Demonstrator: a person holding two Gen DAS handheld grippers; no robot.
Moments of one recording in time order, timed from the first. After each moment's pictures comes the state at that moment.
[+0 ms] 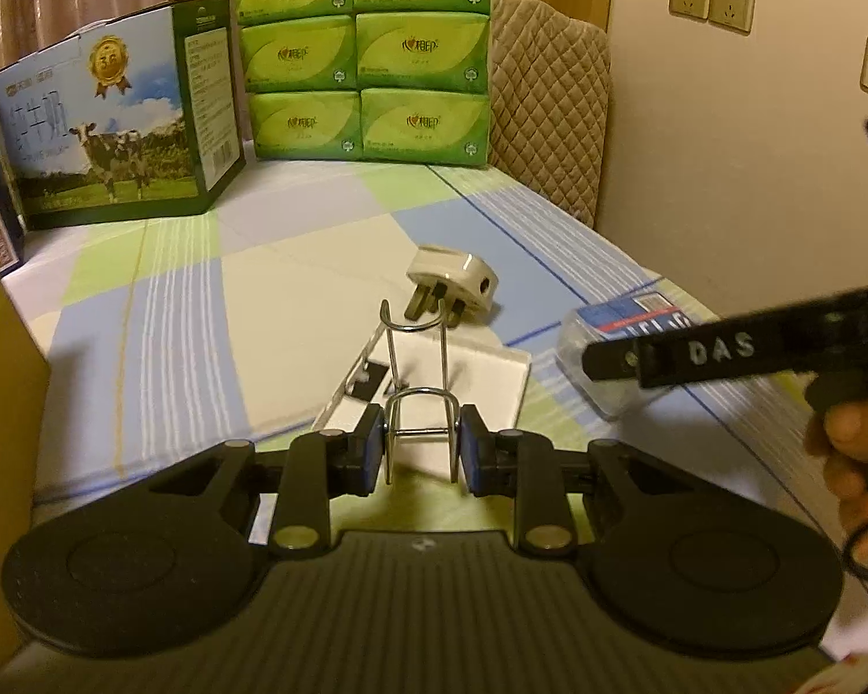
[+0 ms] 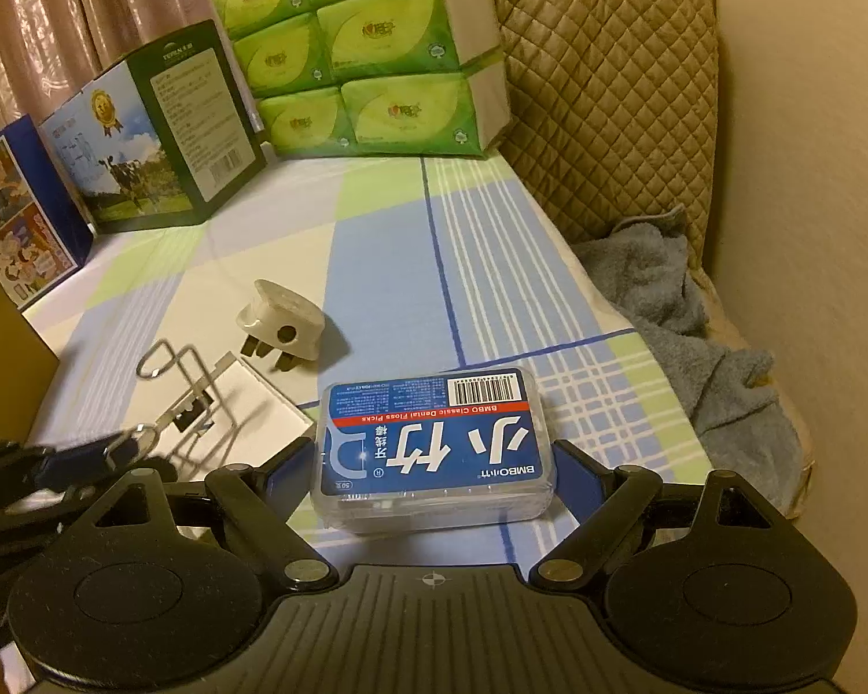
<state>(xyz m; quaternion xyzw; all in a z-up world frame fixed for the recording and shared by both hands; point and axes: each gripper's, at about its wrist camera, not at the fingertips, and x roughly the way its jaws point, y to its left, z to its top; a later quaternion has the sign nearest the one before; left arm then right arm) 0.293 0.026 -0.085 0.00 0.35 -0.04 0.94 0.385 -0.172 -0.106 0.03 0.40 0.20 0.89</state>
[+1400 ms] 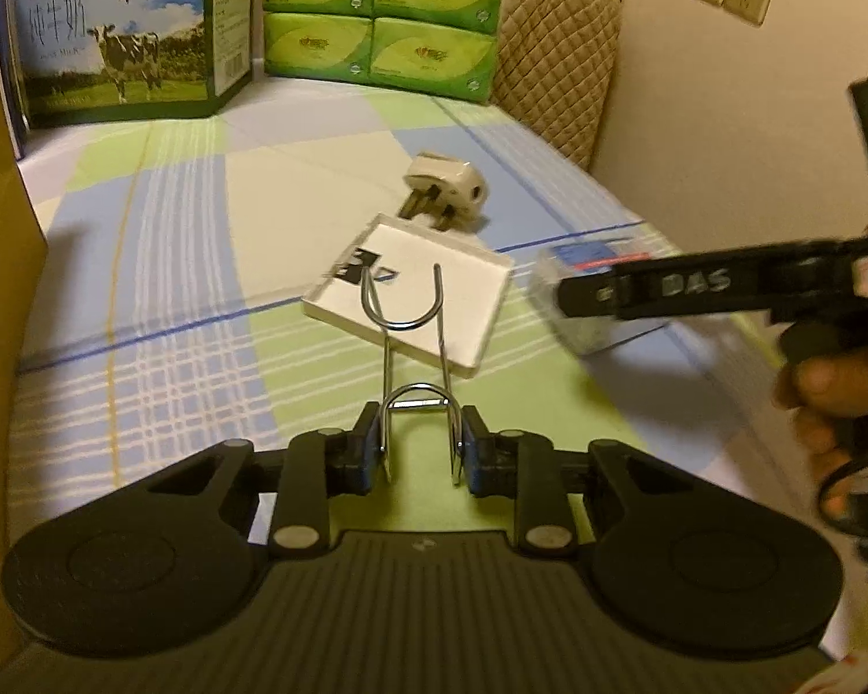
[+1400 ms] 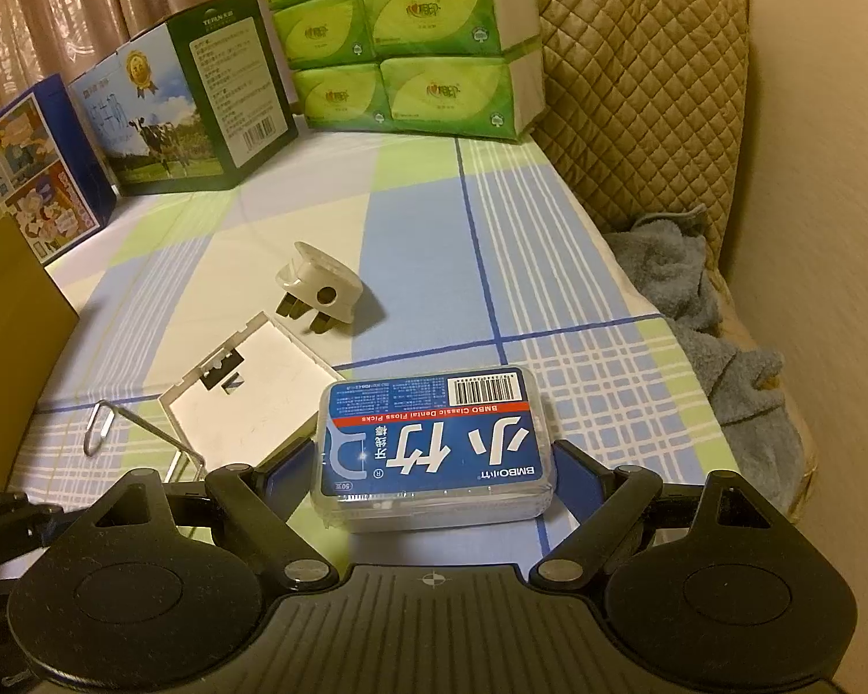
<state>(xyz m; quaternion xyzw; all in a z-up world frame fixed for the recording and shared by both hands) 0.264 0.036 -0.096 -0.07 0.40 -0.06 0.91 0.371 -0.161 -0.107 0.01 0.41 0.21 0.89</state>
